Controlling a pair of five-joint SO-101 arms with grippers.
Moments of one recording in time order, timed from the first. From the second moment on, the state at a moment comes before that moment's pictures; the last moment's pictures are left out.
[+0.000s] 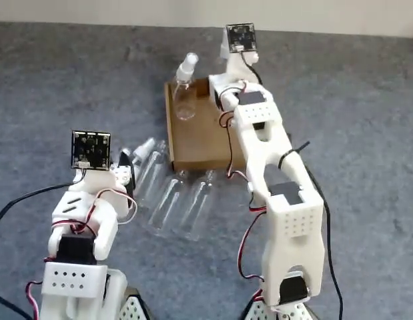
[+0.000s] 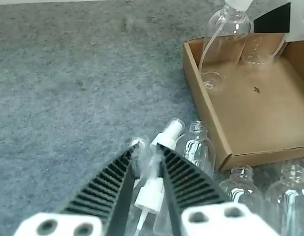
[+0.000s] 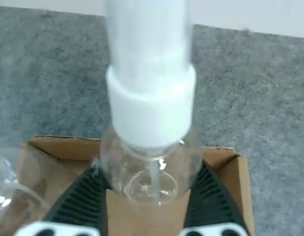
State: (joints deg) left arm -2.8 -77.4 74.0 42.1 4.8; right arm -16.7 33.0 -17.9 28.2 -2.4
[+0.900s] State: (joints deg) left arm -2.8 -77.4 74.0 42.0 4.8; right arm -16.8 33.0 -11.6 23.1 -2.5
